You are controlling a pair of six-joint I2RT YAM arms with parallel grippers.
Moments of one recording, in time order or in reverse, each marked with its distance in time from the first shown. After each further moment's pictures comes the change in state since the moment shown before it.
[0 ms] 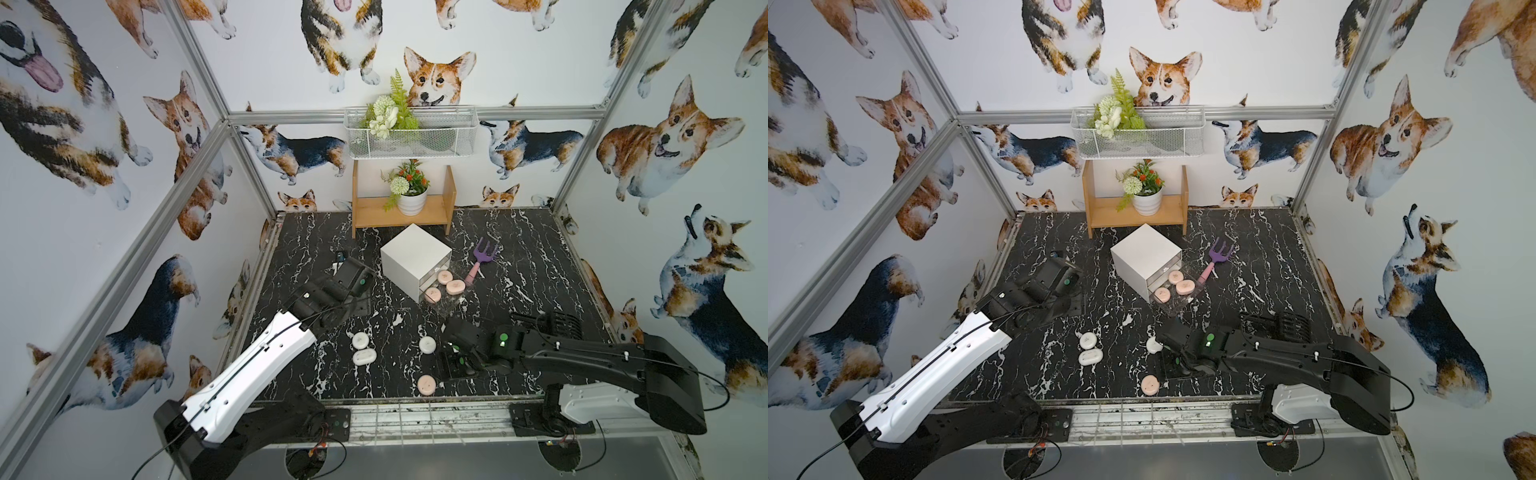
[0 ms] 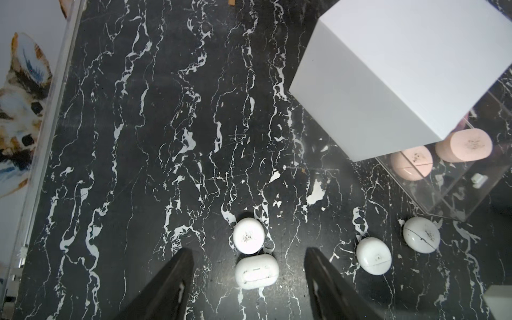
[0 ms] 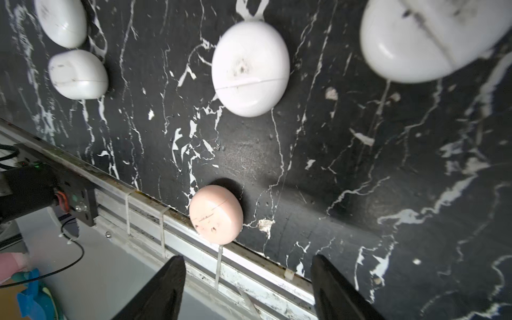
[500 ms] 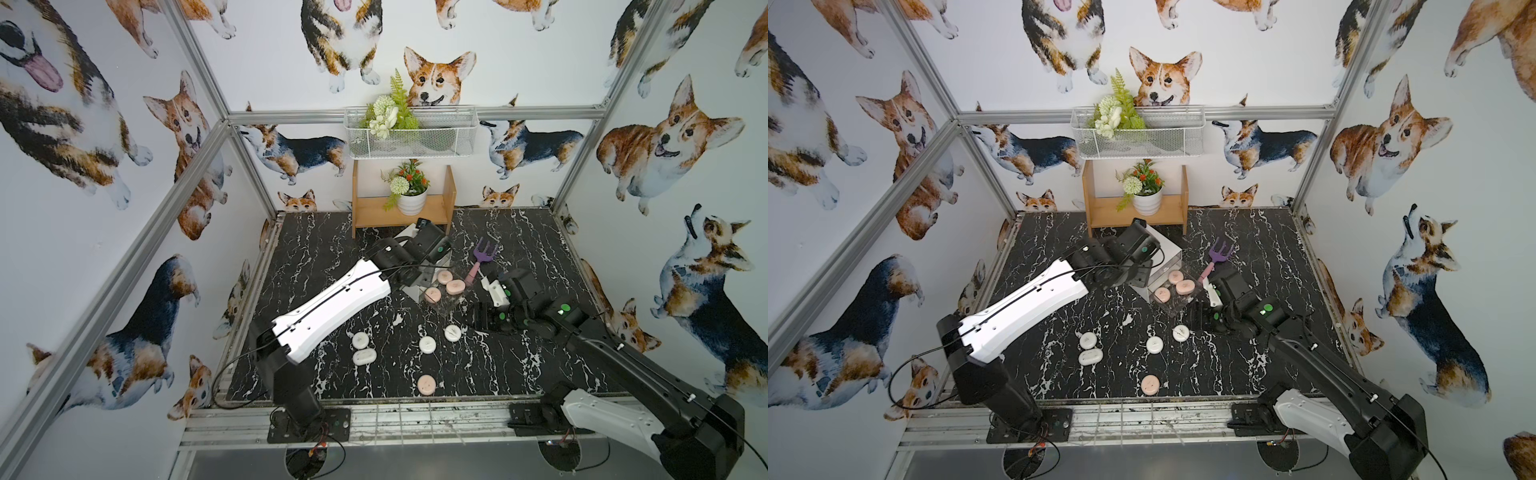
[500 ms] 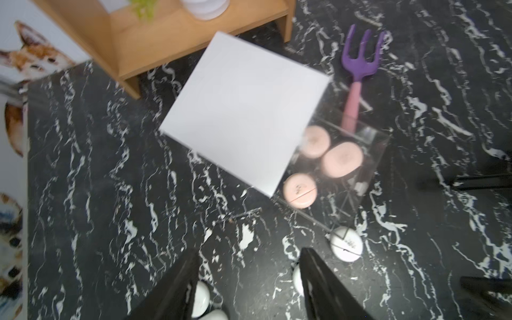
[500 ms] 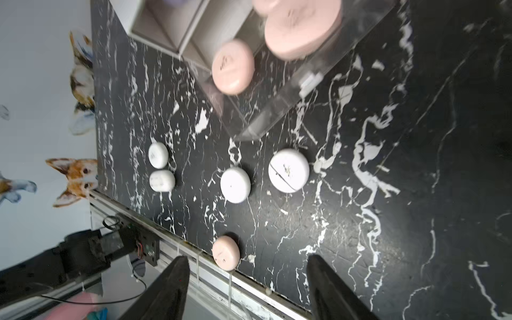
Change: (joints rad) left arm -0.248 0.495 0.534 -0.037 -0.082 0.121; right arm -0.490 -0.290 0.093 -0.186 -0.148 -0.261
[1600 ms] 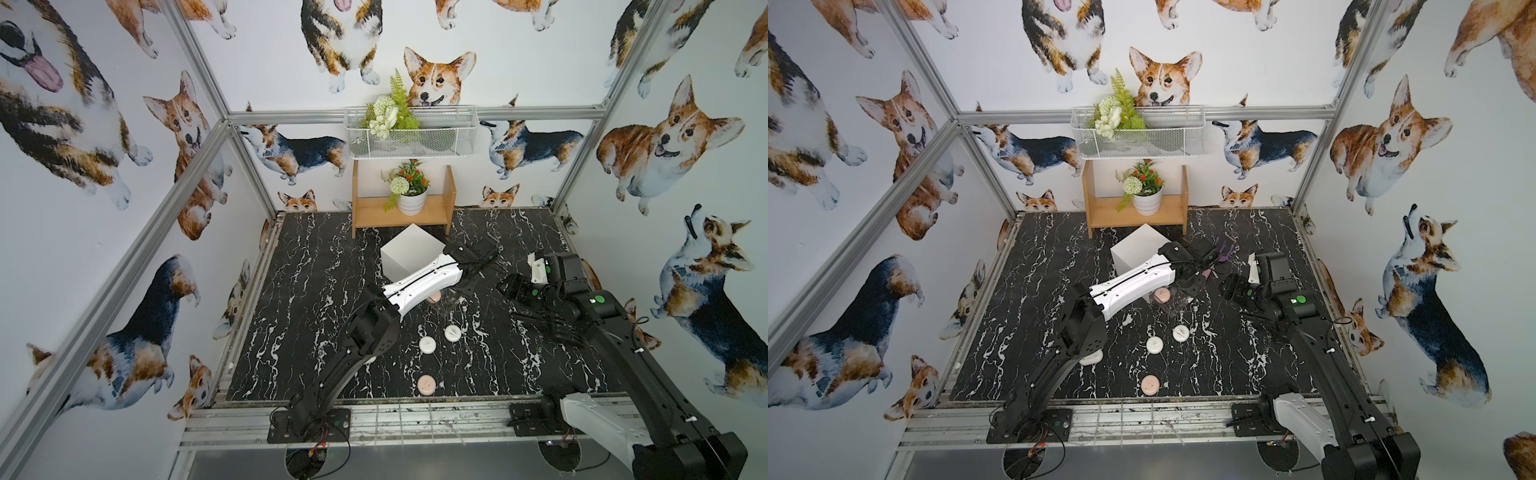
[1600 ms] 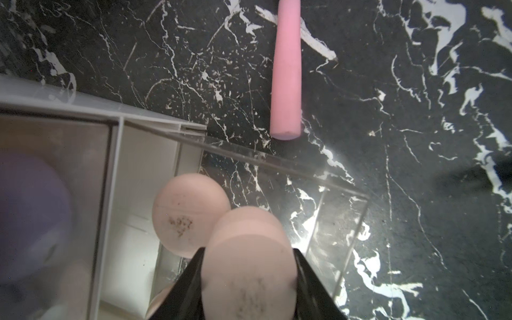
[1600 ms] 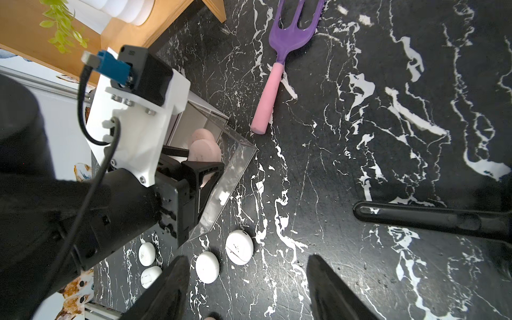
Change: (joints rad) left arm -0.052 0.830 0.647 -0.037 0.201 0.166; right arm -0.473 -0.040 0.085 -0.014 -0.009 -0.122
